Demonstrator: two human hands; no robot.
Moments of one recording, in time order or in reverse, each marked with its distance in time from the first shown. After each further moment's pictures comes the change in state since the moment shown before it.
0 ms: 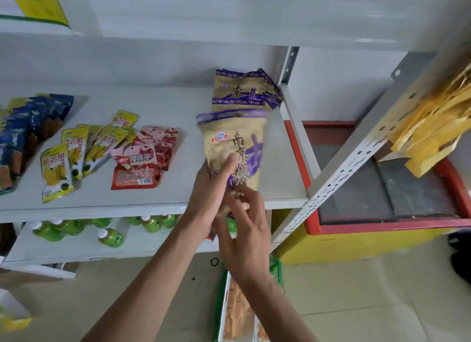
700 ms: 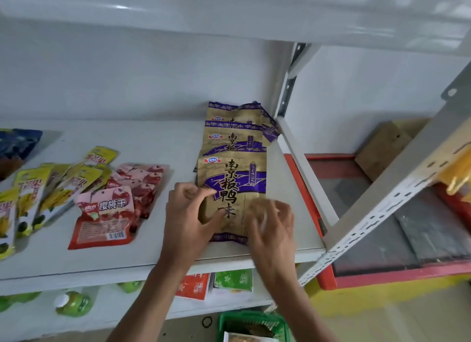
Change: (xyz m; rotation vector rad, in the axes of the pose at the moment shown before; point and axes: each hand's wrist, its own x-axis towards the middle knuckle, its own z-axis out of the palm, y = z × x) left_hand 0.118 -0.088 -0.046 0.941 0.147 0.662; right_hand 0.090 0.107 0.038 -0.154 -0.053 0.230
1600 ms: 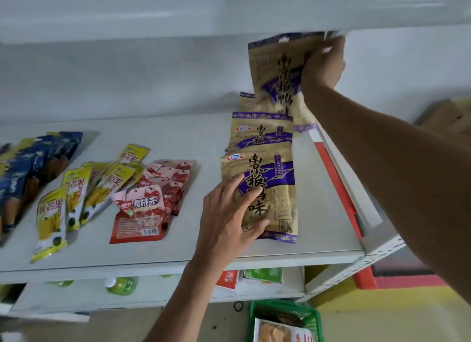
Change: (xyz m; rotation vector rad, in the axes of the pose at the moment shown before) left_hand 0.001 0.000 0.010 0.325 -0.137 0.205; right_hand 0.331 -0.065 -0.033 0.352 0.462 0.227
